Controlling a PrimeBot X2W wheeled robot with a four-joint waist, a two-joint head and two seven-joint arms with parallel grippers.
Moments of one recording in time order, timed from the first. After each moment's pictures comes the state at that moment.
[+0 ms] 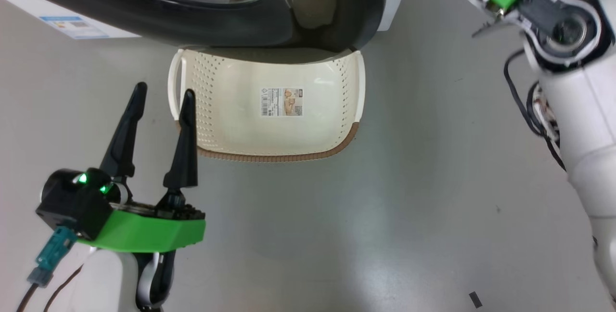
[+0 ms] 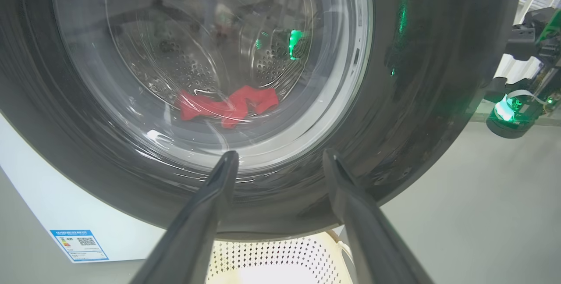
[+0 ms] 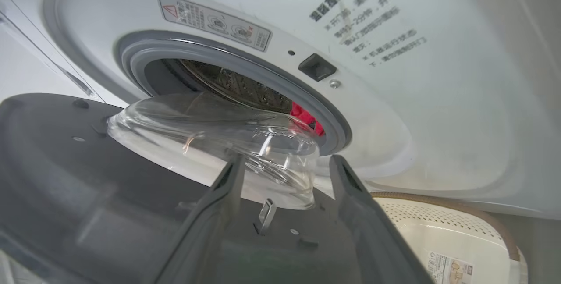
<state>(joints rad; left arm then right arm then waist) -0.37 0.05 -0.06 0.05 -0.26 -0.13 -0.25 -1.10 -0.18 0.30 0.52 1.41 0.13 0.44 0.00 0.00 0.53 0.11</state>
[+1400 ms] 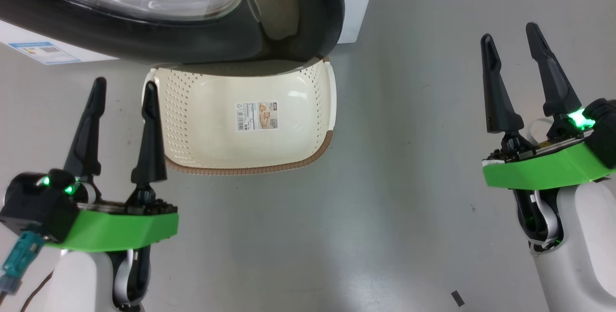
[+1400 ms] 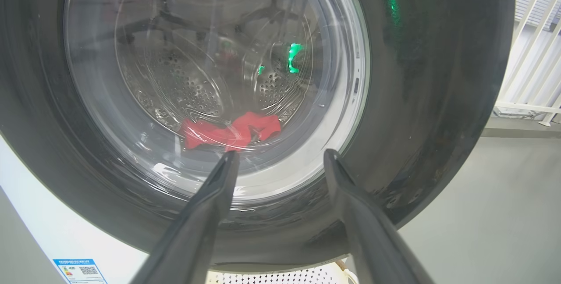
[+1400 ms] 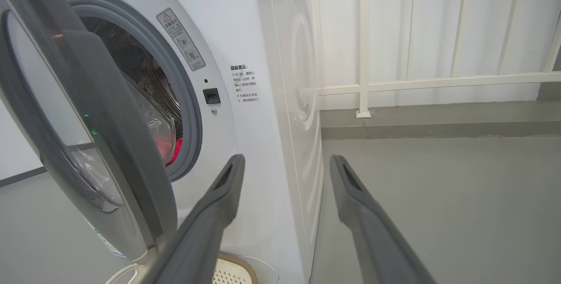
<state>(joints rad) -0.36 0.05 0.03 0.03 -0.24 -0.13 -0.25 -0.41 -0.11 0.04 0.08 0.35 0.13 -0.26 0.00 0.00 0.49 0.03</state>
